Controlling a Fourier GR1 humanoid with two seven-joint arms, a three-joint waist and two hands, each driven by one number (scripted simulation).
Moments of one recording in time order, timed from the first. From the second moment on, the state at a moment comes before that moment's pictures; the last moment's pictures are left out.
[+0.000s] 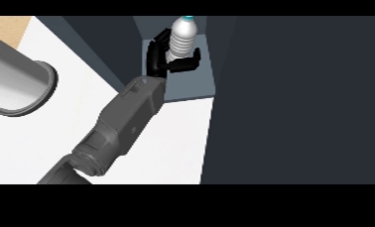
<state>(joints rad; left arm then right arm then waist) -1.04 0.00 -0.34 -0.28 0.71 0.47 -0.55 0.24 -0.38 -0.52 -2.24 -0.74 0.33 0.20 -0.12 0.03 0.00</state>
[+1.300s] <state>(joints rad) -1.14 0.00 -0.20 -0.08 0.79 0.39 -0.70 0.19 -0.39 -0.54 -2.19 -0.78 0.37 0.20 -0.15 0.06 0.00</state>
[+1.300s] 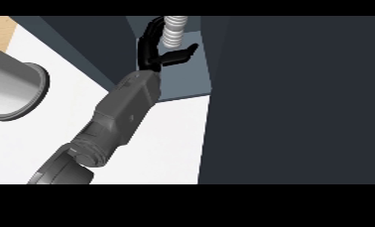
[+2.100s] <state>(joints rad) -1.19 0.01 -0.23 -0.04 0.73 0.38 -0.72 0.18 -0.40 -0.55 -2.17 -0.78 0.40 0.18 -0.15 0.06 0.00</state>
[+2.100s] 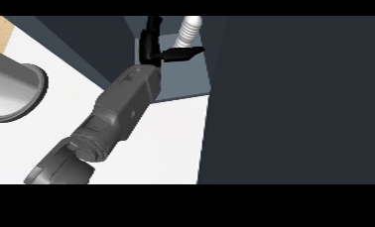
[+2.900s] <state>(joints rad) -1.15 0.00 -0.25 -0.12 0.71 0.28 -0.83 0.19 -0.40 -0.55 -2.21 -0.76 0.41 0.21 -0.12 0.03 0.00</state>
